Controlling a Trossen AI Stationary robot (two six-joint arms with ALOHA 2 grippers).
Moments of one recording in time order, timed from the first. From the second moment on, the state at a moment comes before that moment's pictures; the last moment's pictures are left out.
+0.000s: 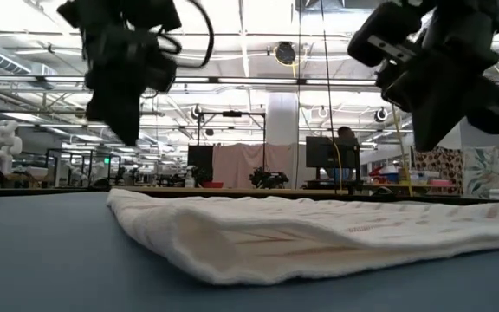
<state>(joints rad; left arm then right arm) 0.00 1.37 0.87 -0.68 0.13 -0.69 0.33 1.45 0.86 -0.49 -0.05 1.76</state>
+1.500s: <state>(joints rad) 0.24 1.64 0.86 -0.71 -0.02 -0.36 0.44 1.62 0.83 -0.26 -0.05 2.04</state>
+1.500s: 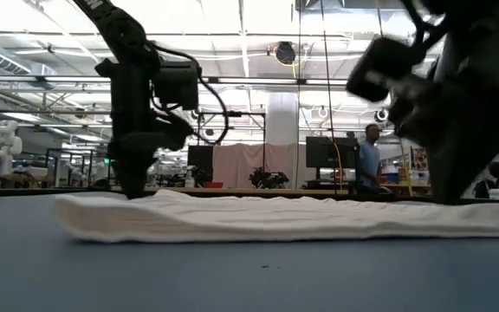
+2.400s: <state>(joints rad) 0.15 1.62 1.07 -0.97 0.10 -0.26 0.61 1.61 0.91 -0.61 0.23 2.16</state>
